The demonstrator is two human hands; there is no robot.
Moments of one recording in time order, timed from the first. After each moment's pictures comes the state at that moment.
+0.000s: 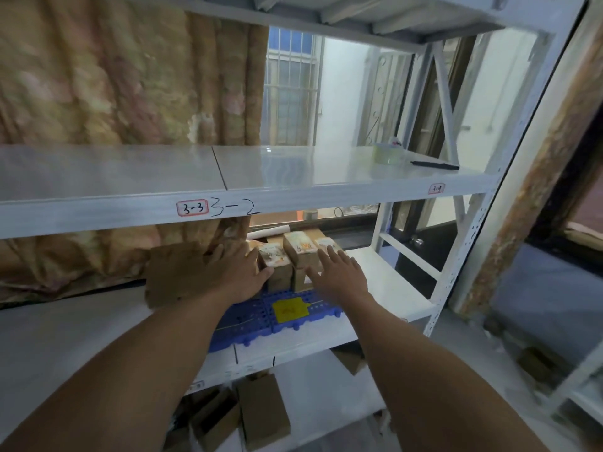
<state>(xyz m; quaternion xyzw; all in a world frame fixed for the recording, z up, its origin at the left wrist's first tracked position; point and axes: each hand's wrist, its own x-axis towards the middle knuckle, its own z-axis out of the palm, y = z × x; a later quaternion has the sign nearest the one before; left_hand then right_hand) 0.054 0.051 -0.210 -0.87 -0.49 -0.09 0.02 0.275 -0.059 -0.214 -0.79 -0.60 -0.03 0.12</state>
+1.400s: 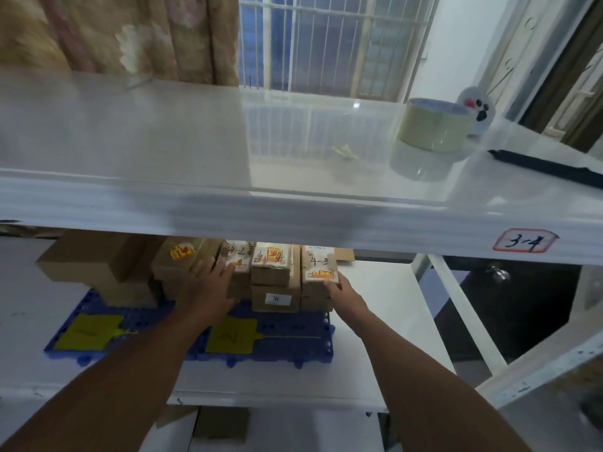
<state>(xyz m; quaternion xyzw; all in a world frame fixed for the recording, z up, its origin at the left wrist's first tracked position) 0.228 0.152 -0.331 -0.75 -0.66 0.04 0.03 0.525 0.152 -0.360 -0.68 -0.53 0.42 0.28</state>
